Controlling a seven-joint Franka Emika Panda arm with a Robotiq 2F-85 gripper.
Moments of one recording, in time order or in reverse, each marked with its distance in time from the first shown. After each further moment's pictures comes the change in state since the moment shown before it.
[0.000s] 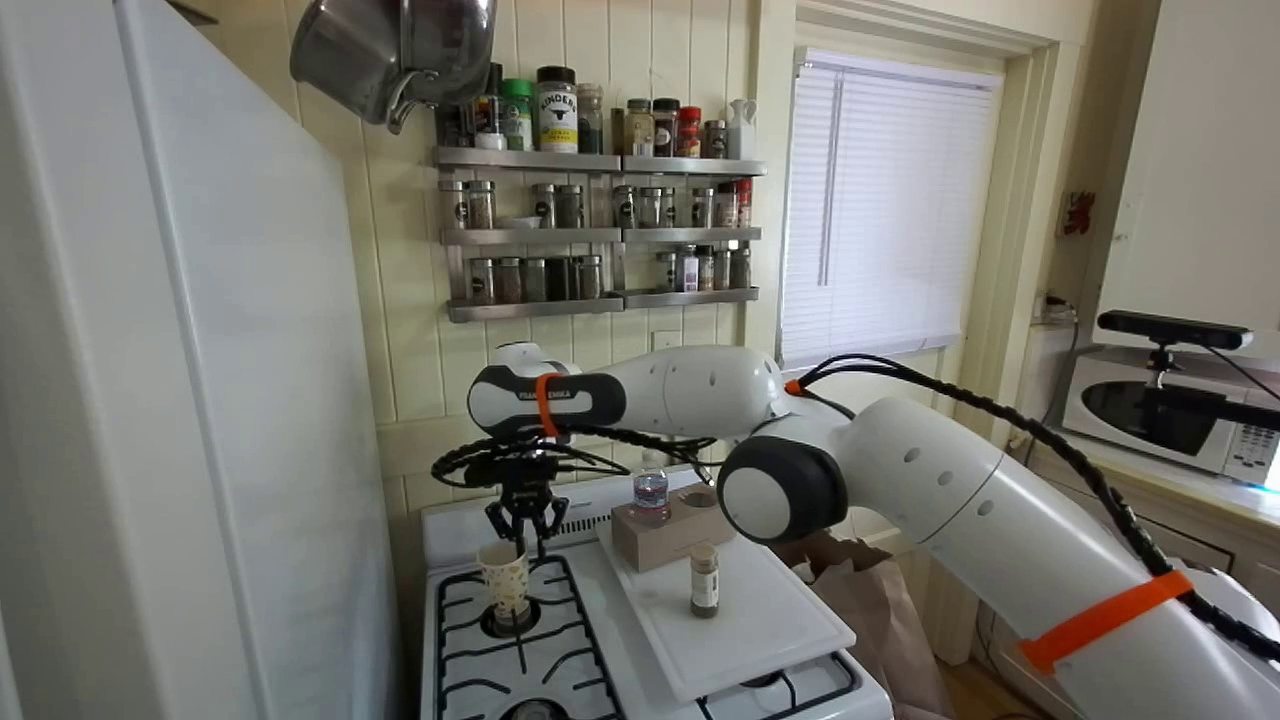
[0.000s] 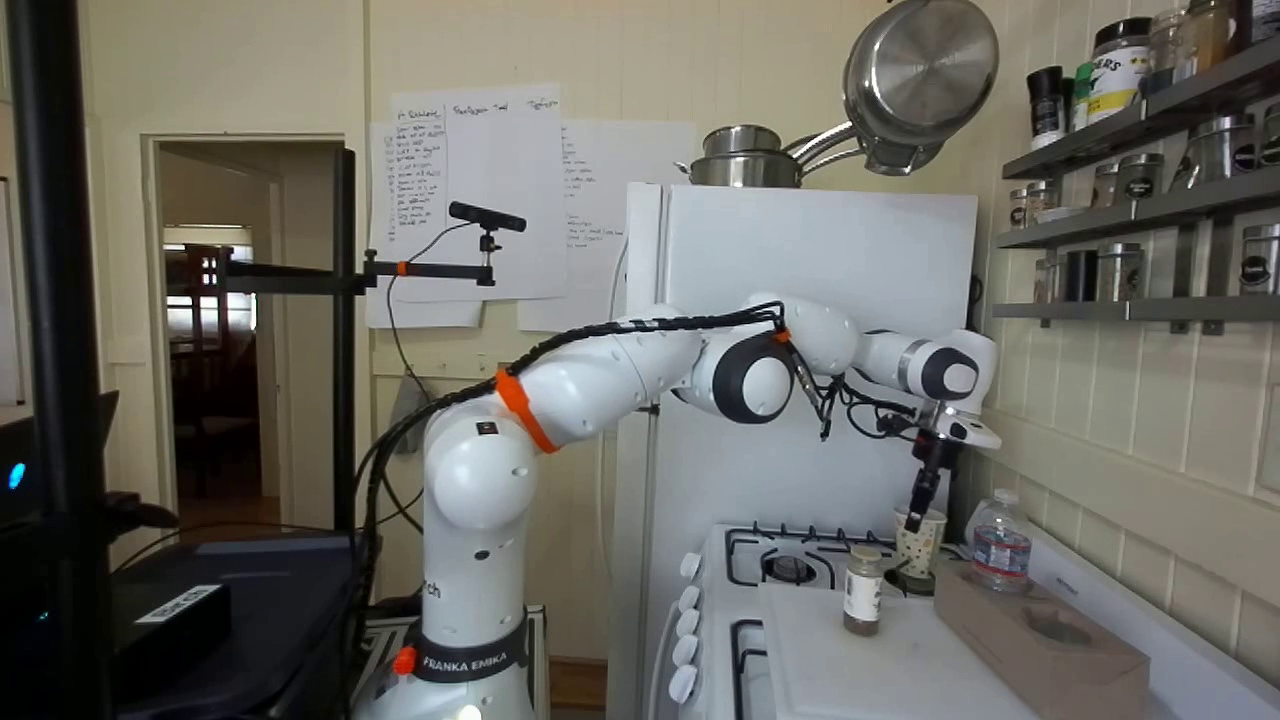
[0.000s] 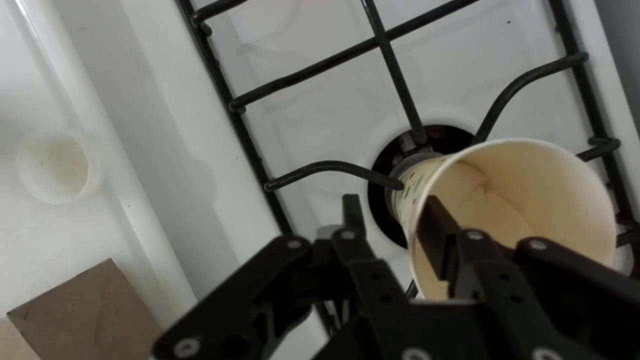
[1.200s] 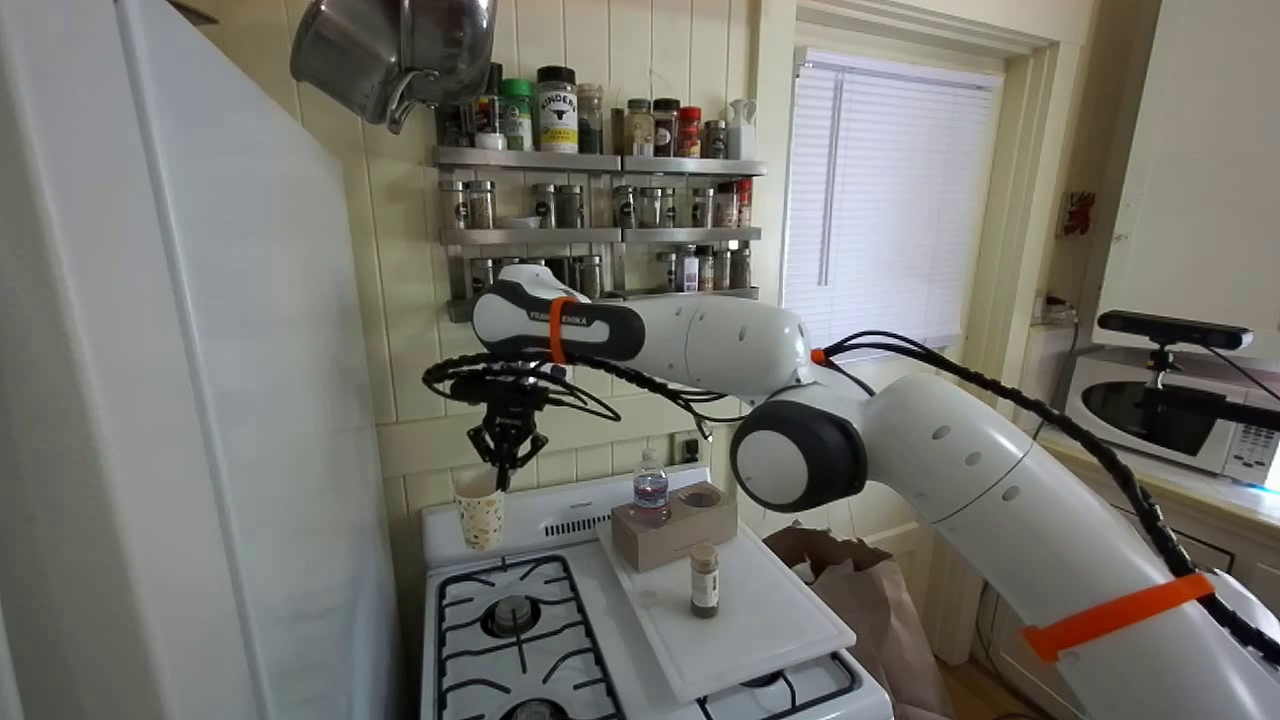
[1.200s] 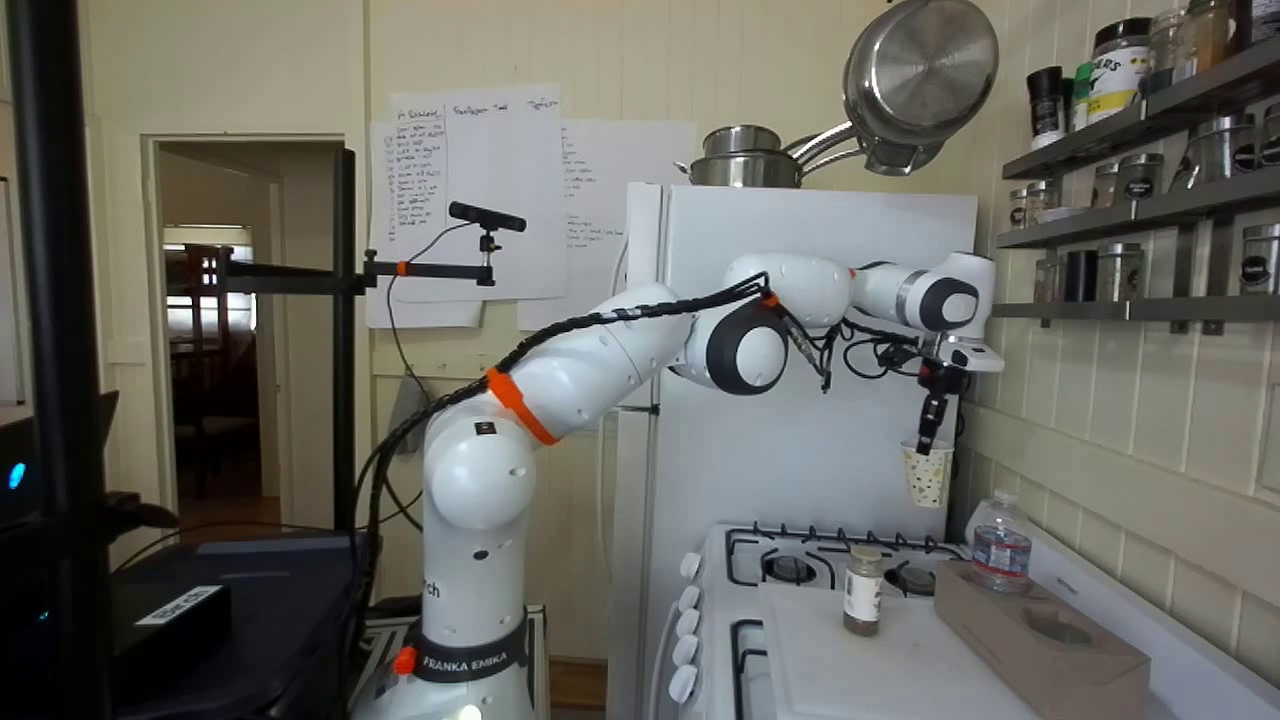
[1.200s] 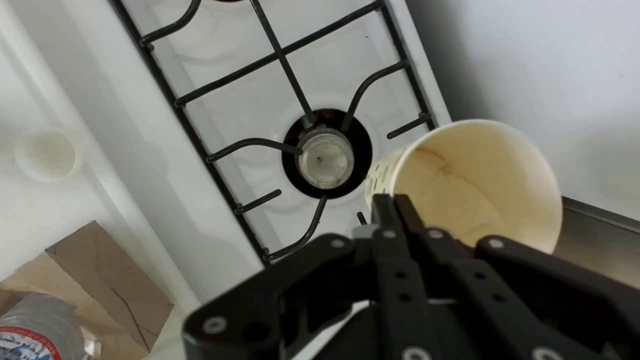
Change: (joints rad) arm -0.016 -0.123 0.029 0.067 0.062 0.013 0.044
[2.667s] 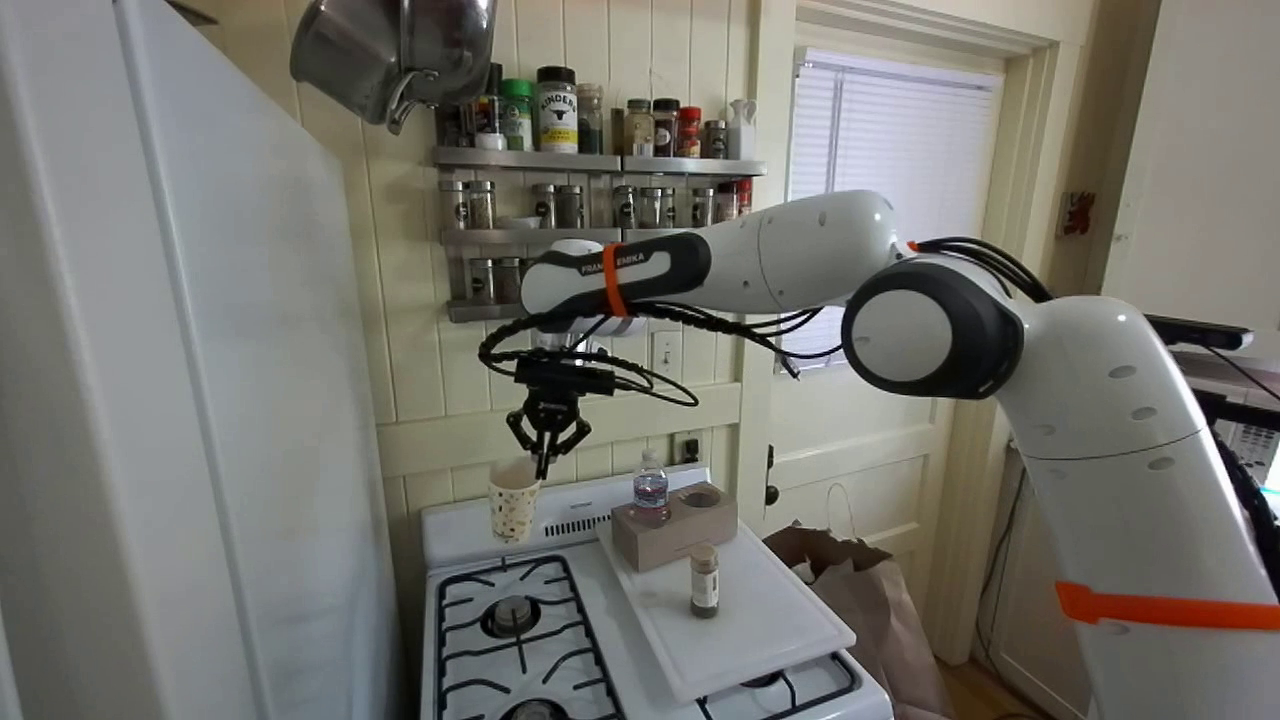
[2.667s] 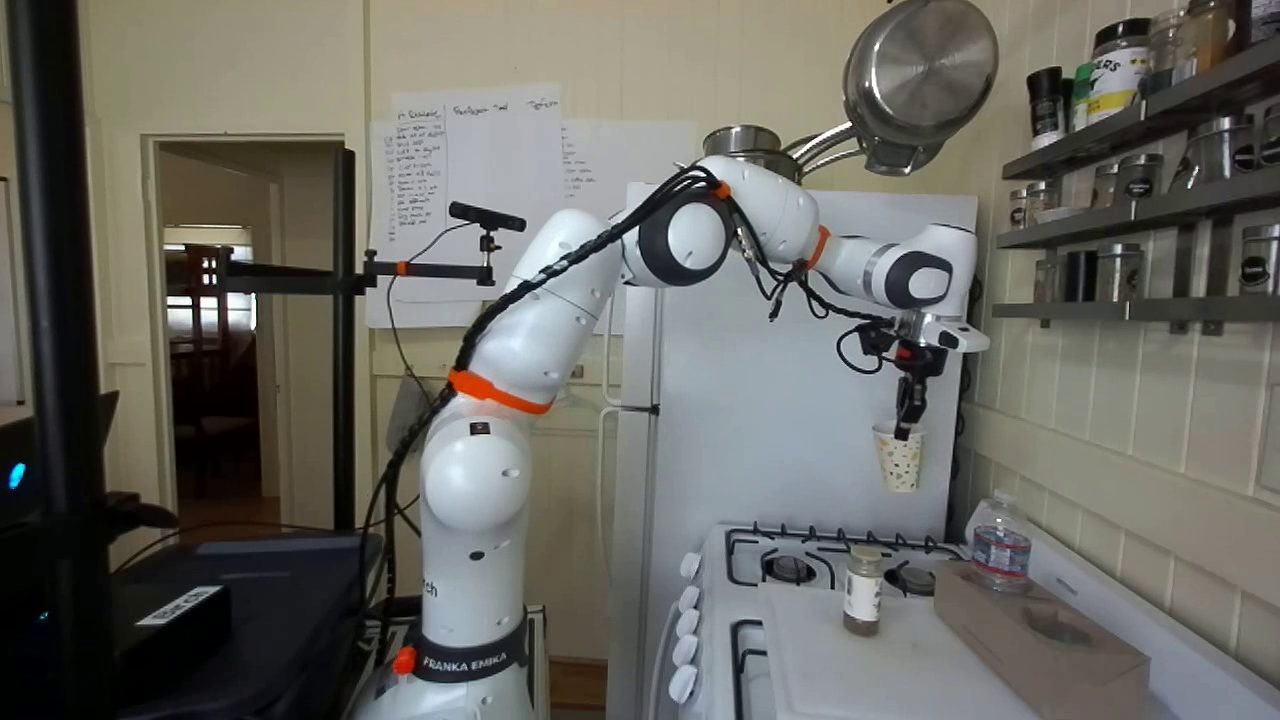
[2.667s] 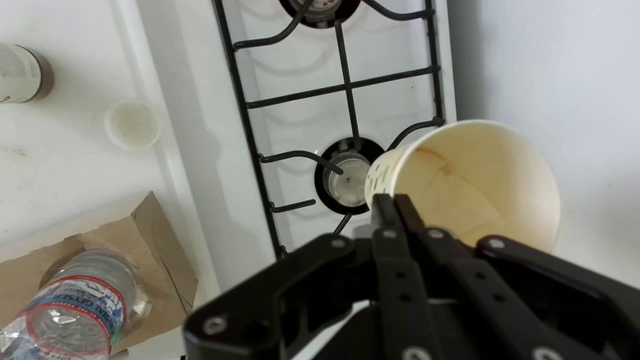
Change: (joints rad) arm -0.052 -0.490 0.022 -0.735 0.034 0.266 -0.348
